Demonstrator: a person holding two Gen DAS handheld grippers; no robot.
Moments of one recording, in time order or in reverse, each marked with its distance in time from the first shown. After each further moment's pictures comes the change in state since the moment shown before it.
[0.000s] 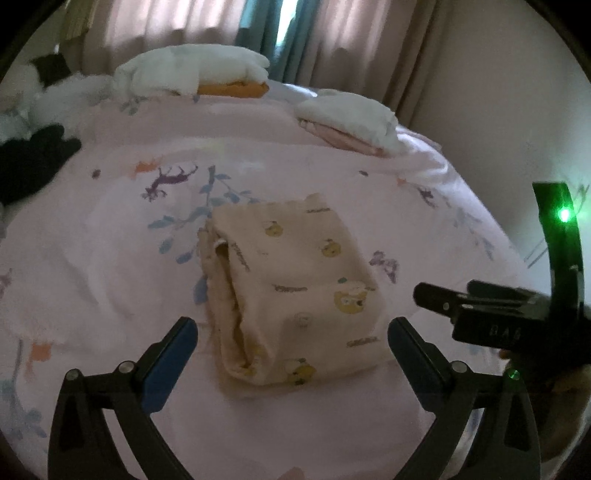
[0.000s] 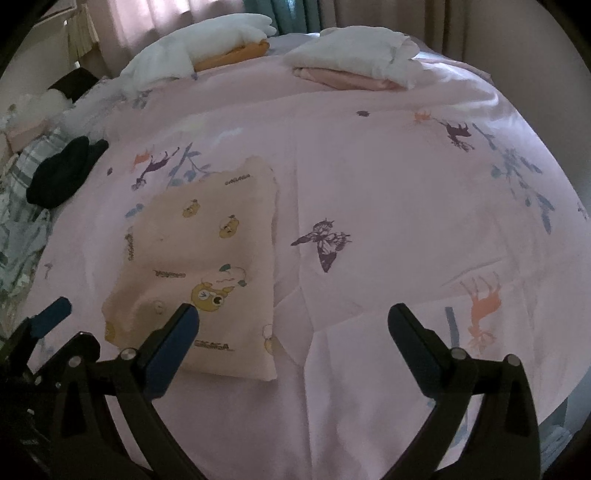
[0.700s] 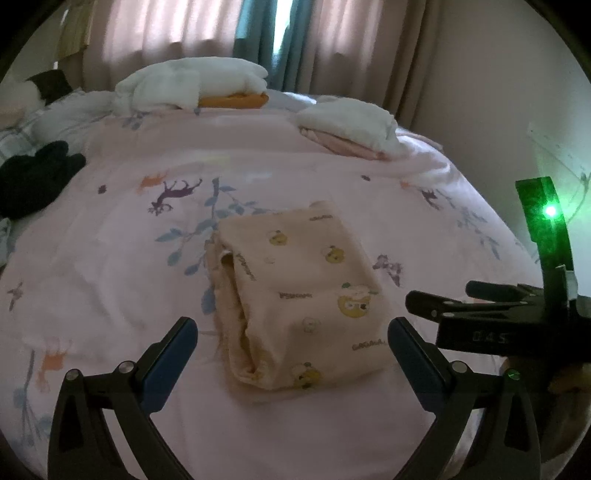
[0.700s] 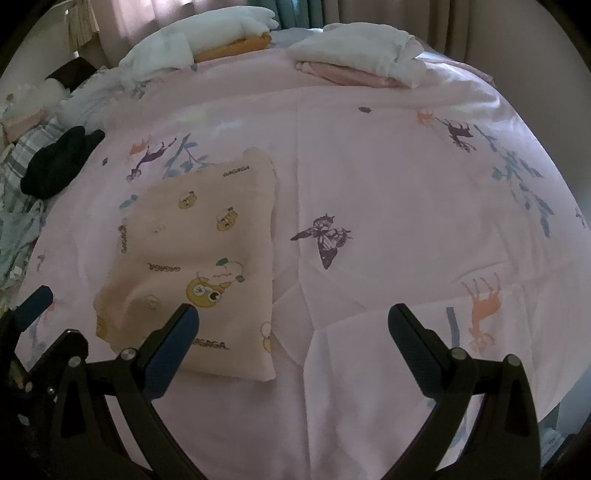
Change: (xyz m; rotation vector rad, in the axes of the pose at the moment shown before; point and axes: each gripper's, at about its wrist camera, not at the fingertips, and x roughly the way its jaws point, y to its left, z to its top) left arm -0.003 -0.002 0.000 0.024 -0.021 0.031; right arm 0.006 0.007 -0.001 -0.024 0.021 -0.024
